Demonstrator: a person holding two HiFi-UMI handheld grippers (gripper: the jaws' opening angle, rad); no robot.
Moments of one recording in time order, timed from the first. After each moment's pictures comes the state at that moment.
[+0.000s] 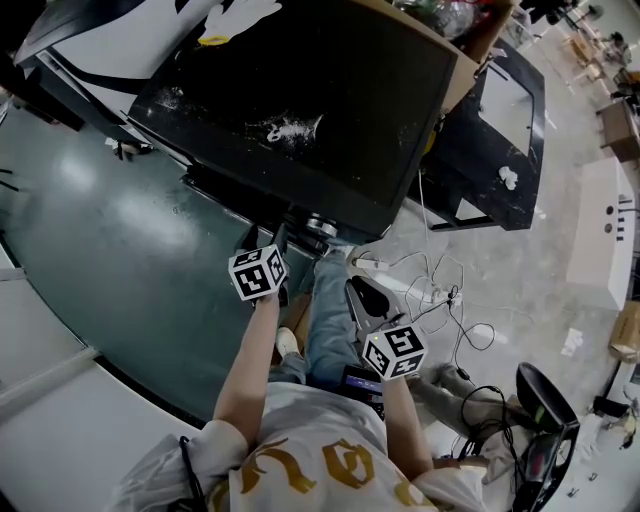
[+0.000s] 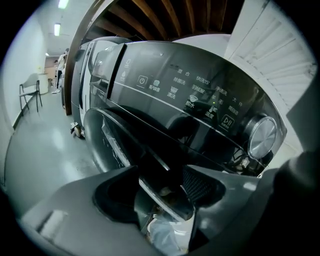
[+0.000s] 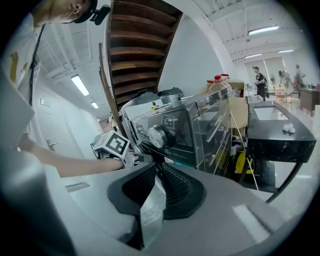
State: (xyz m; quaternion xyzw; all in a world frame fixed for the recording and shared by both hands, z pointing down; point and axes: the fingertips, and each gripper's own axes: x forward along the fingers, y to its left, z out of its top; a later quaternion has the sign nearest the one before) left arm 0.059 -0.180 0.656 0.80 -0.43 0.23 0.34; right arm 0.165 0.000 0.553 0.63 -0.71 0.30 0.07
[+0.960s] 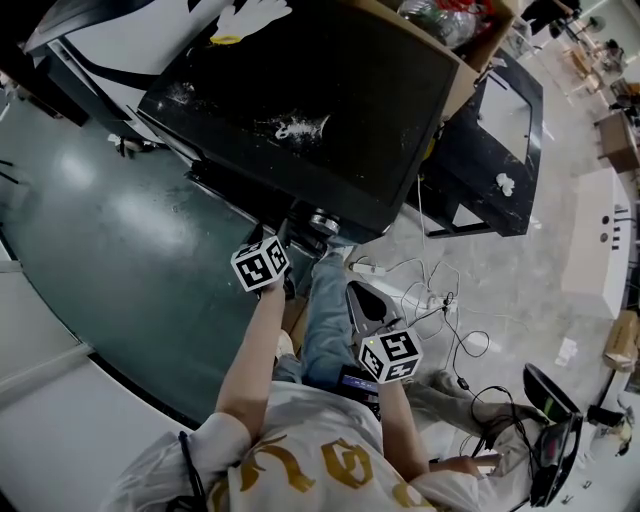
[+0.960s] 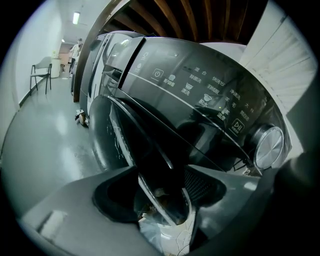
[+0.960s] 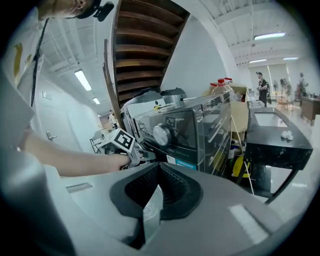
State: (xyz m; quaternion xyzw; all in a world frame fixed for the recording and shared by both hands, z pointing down) left arm 0.059 -0.182 0.667 0.78 -0.45 0.19 0.39; right arm 0.155 0.012 0.551 0.63 -0.72 0.29 0.10
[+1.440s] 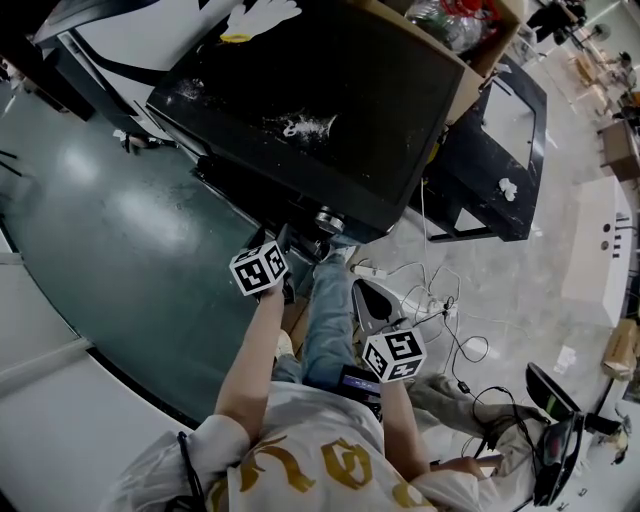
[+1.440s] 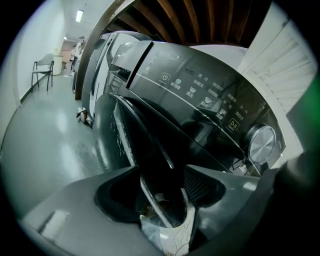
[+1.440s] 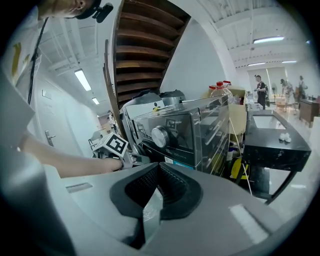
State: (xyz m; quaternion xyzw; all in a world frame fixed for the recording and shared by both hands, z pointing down) left arm 0.044 -0.169 0.669 0.78 -0.45 0.19 0.40; right arm 0.162 0.014 0.547 0.64 -0.71 0.27 0.09
